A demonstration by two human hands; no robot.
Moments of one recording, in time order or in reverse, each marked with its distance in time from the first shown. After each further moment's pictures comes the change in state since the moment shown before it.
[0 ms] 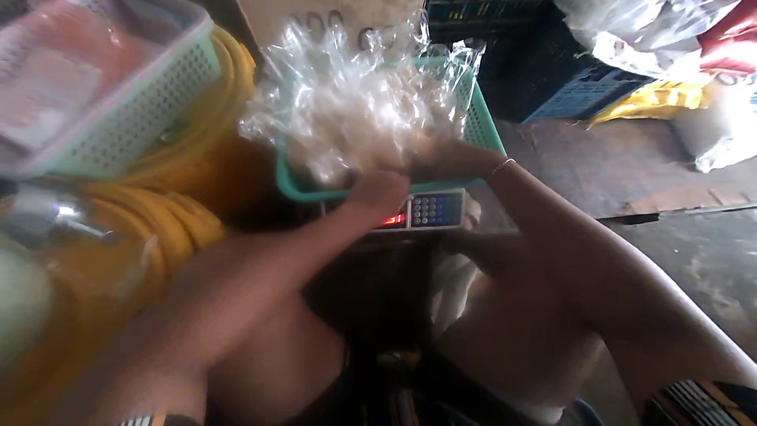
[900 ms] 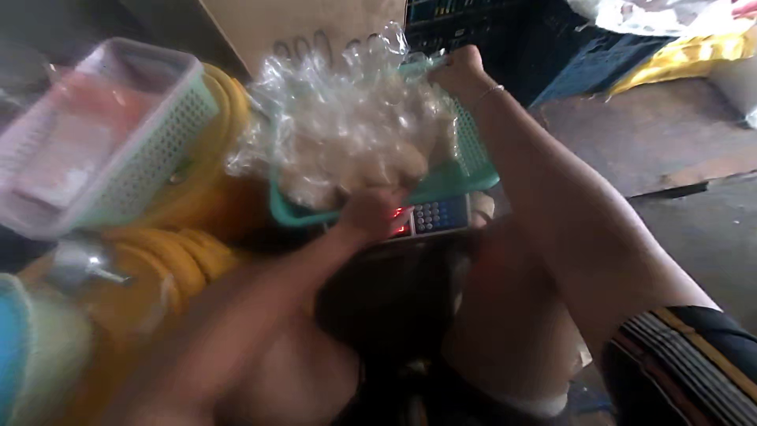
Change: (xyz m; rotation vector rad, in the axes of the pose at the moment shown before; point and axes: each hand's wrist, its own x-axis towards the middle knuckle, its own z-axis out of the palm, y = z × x) left_hand 0.000 -0.019 0.029 -0.028 0.469 0.325; right_hand 0.054 0.018 -0.088 0.453 0.622 0.348
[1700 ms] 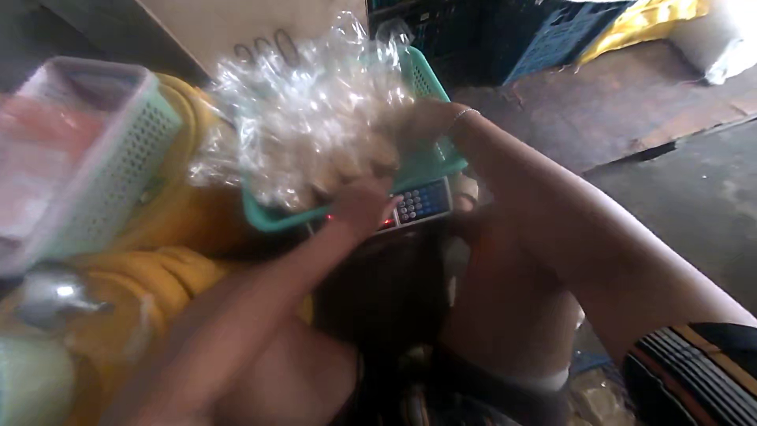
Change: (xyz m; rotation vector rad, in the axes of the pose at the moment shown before) left_hand 0.018 0.025 -0.003 0.112 -0.225 -0.193; right_hand -0.043 0.039 0.023 -0.526 -0.500 -0.085
